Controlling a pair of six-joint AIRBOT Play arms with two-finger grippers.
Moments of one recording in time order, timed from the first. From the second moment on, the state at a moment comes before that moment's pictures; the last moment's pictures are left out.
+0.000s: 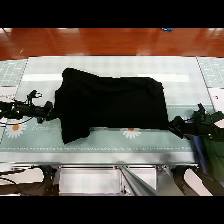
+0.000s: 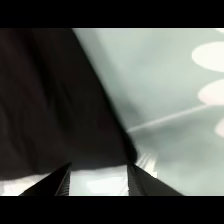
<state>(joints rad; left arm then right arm) 0.42 -1.48 0.79 0.78 -1.19 -1.17 -0.42 -0.98 0.39 -0.88 1.02 1.38</state>
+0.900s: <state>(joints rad) 0.41 -1.34 1.22 0.60 -1.23 -1.28 -0.21 -1.14 1.23 -0.91 1.10 1.36</state>
